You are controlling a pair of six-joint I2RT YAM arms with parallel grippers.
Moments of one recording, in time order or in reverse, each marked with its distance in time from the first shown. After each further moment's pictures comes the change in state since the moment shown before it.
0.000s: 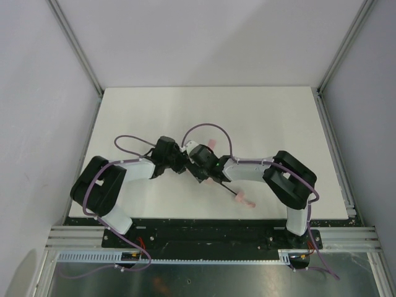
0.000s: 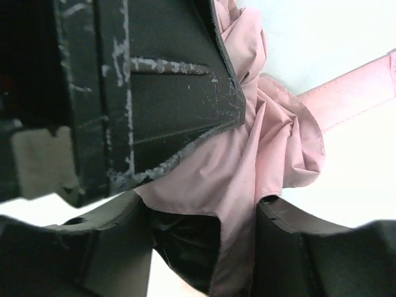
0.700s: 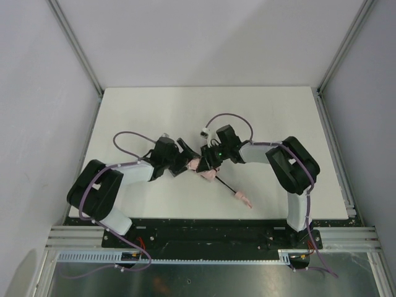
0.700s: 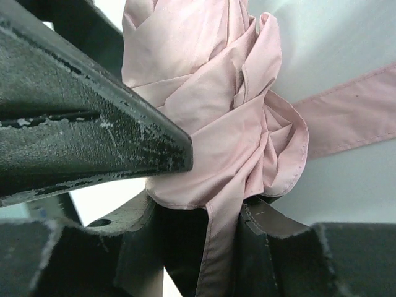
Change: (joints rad) left arm -0.014 -0.059 -0.027 0.014 -0.042 0.114; right arm -0.301 0.067 -0.022 0.141 -0.745 0.144
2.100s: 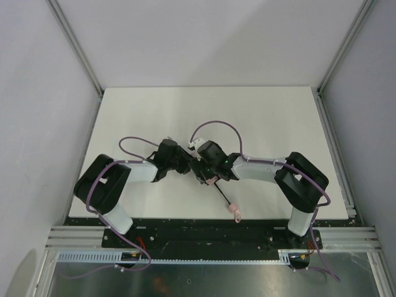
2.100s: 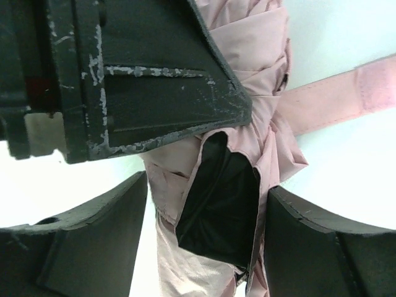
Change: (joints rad) left arm -0.025 0.097 -0.012 0.133 0.082 -0.124; right arm 0.245 -0.167 -0.039 -0.163 0.583 -0.056
